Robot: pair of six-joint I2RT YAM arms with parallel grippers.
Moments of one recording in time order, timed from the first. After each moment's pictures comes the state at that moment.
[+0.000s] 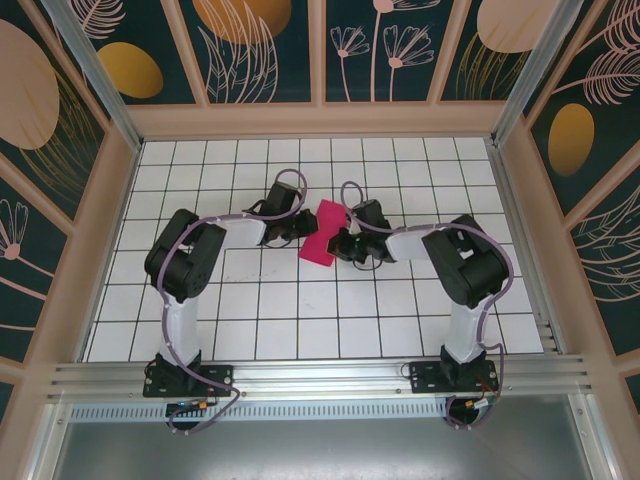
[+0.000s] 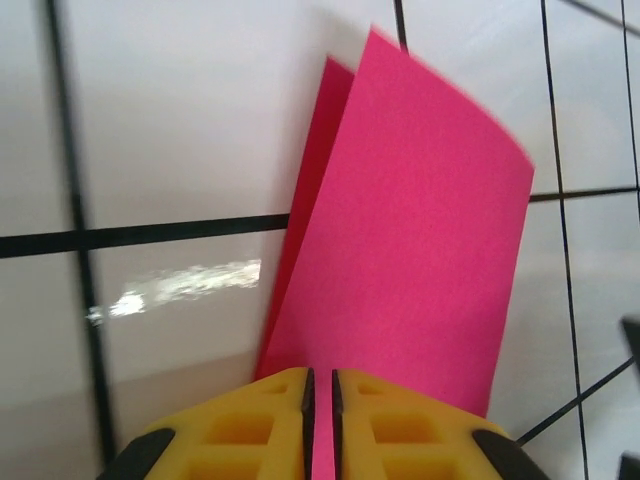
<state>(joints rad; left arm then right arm) -0.51 1.99 1.13 0.04 0.27 -0.69 0.58 1.89 0.89 0.16 -0.46 0.89</state>
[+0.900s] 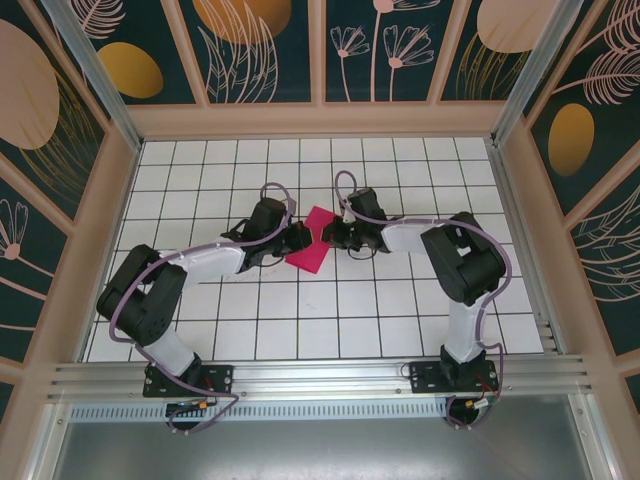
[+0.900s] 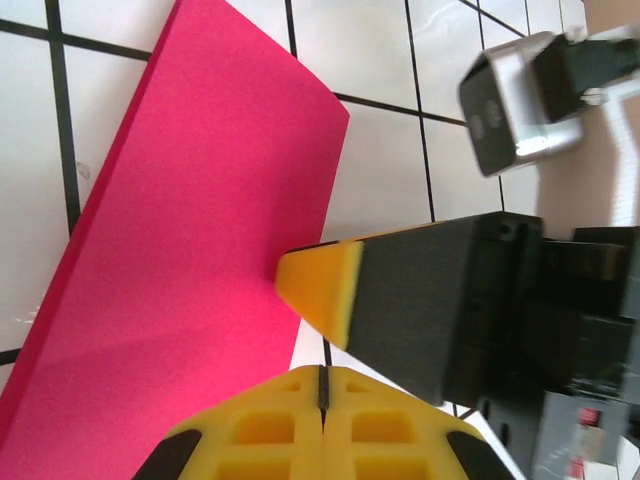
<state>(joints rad) -0.59 1.65 0.85 0.09 0.28 -0.80 0.56 1.93 1.02 0.09 -0.47 0.78</state>
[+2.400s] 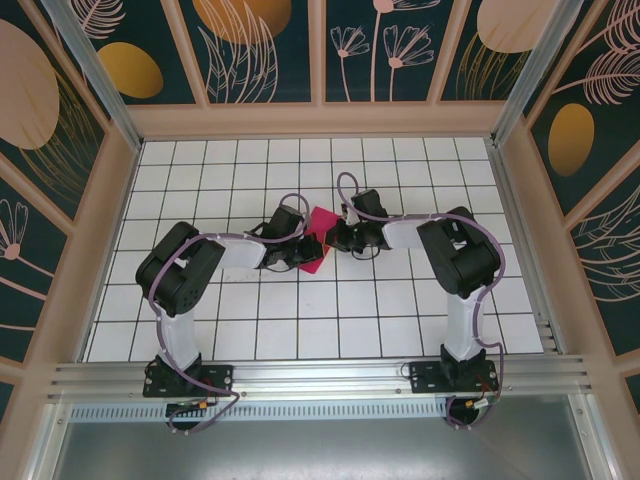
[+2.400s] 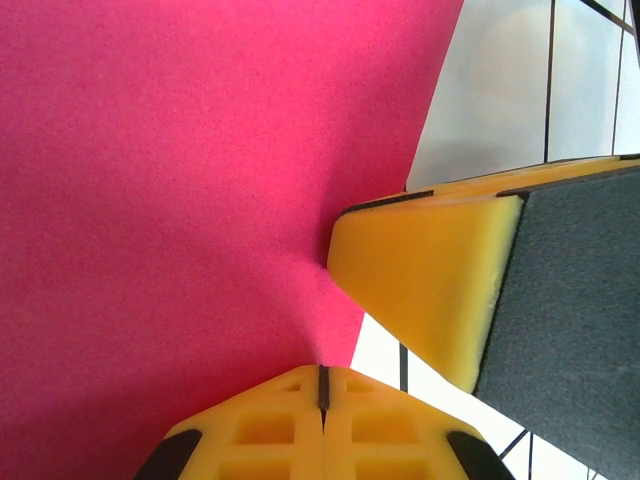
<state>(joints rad) -0.62 1.91 0.93 0.12 0.38 -0.84 0.52 1.98 1.04 0.04 -0.54 0.75</state>
